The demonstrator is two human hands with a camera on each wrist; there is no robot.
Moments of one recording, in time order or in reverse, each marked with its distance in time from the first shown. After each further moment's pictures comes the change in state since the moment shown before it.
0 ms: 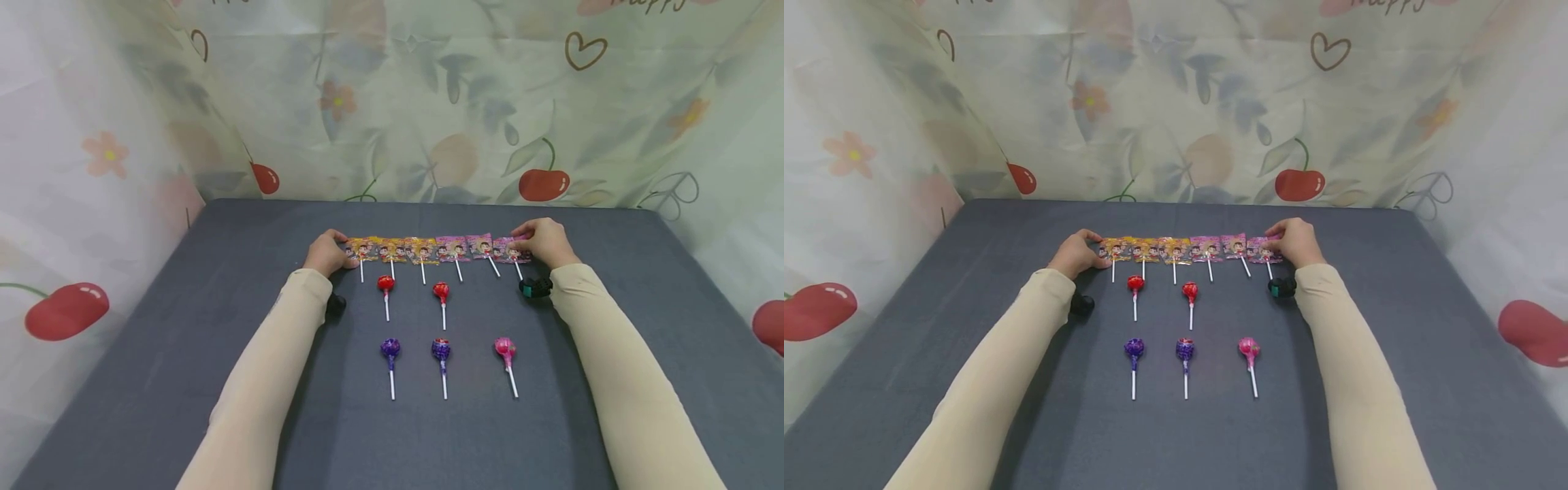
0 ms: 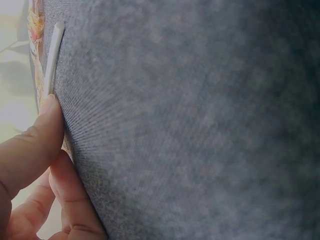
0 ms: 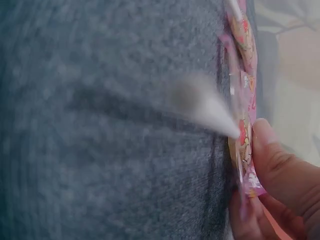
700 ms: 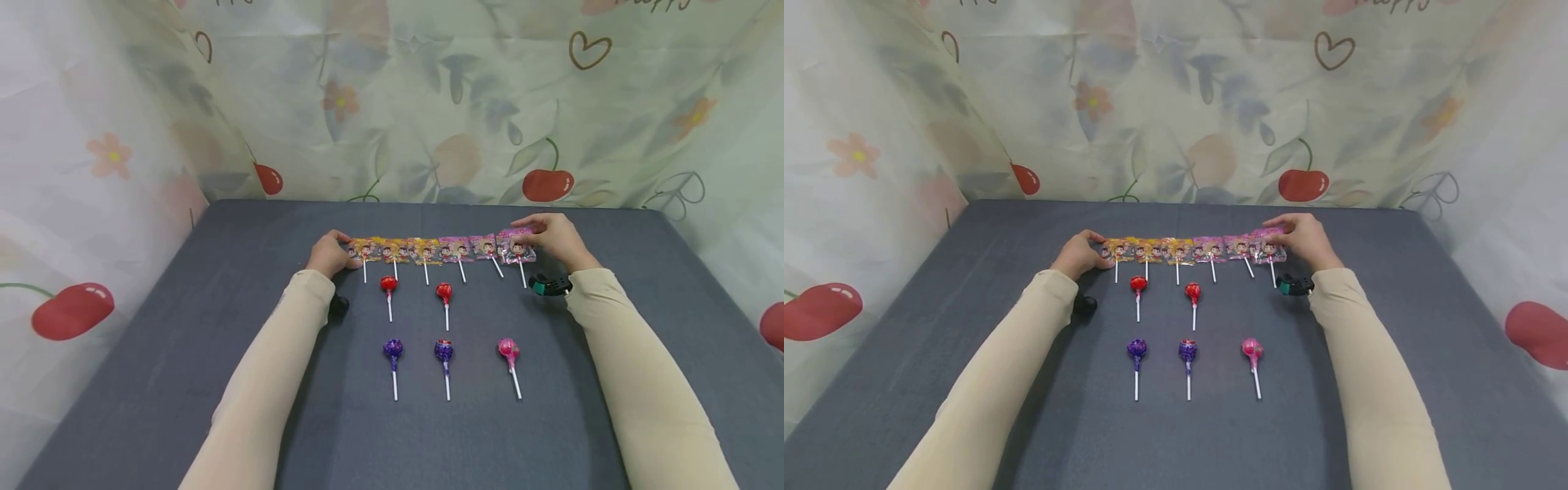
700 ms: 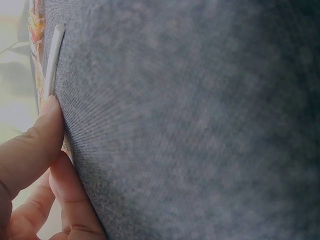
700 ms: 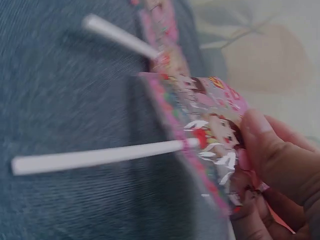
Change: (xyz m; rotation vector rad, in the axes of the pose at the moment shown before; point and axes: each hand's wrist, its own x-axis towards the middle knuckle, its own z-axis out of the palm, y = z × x) left_hand -0.001 0.000 0.000 -0.044 0.001 -0.019; right_hand -0.011 -0.002 -0.015 0.199 -0.049 -0.068
